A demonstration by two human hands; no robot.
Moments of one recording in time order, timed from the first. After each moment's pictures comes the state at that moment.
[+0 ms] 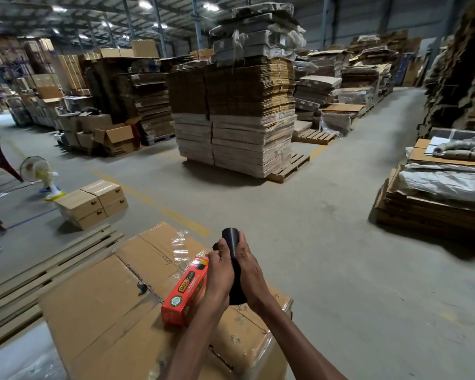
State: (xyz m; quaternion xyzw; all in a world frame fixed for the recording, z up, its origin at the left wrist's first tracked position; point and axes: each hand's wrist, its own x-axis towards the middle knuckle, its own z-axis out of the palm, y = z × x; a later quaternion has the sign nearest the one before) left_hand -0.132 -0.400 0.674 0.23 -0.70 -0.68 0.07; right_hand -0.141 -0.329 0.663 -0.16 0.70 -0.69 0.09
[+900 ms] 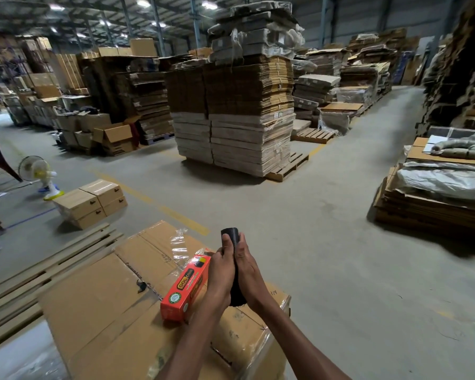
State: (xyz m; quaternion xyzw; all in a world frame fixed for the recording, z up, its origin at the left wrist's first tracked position) left_hand -0.123 -0.389 0.679 0.20 -0.69 -0.69 0.10; right_hand -0.136 -0.329 0.657 -0.17 0.68 -0.71 0.09
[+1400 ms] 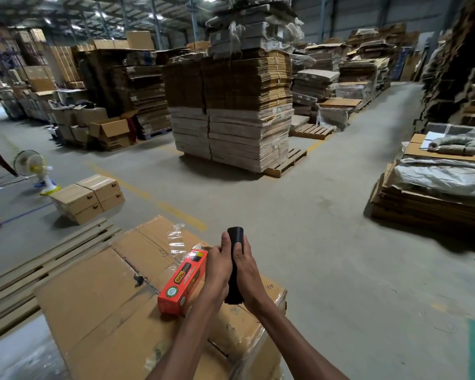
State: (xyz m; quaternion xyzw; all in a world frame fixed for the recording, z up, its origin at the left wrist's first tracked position) left_hand -0.134 -0.393 0.671 0.23 -0.70 -0.67 0.11; right_hand -0.129 -0.327 0.647 -0.12 0.63 -0.76 0.10
